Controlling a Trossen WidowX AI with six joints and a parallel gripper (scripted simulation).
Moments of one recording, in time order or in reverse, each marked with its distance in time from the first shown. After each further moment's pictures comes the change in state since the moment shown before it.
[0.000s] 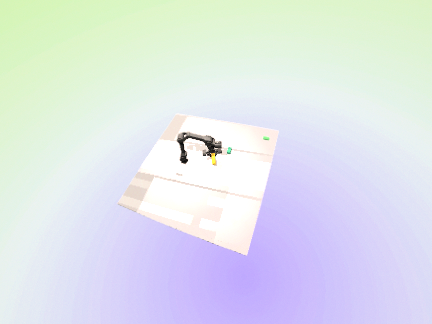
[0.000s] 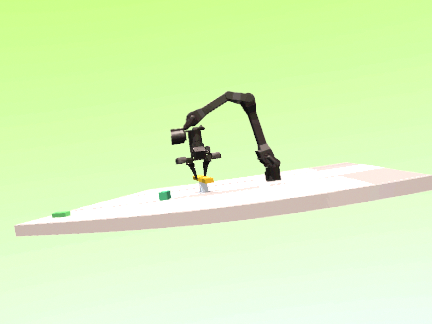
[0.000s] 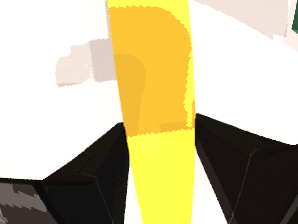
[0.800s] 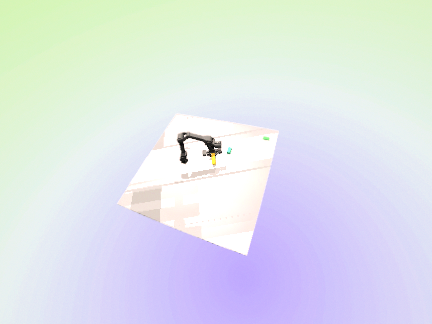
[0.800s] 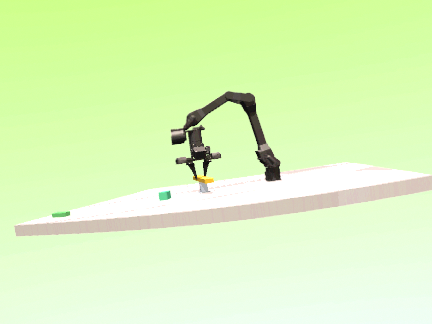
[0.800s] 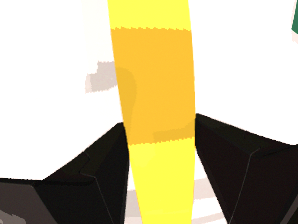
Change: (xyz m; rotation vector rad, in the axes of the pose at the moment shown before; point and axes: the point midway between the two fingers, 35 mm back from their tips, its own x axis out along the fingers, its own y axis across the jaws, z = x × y) arm 0.001 0.000 0.000 0.000 0.000 -0.001
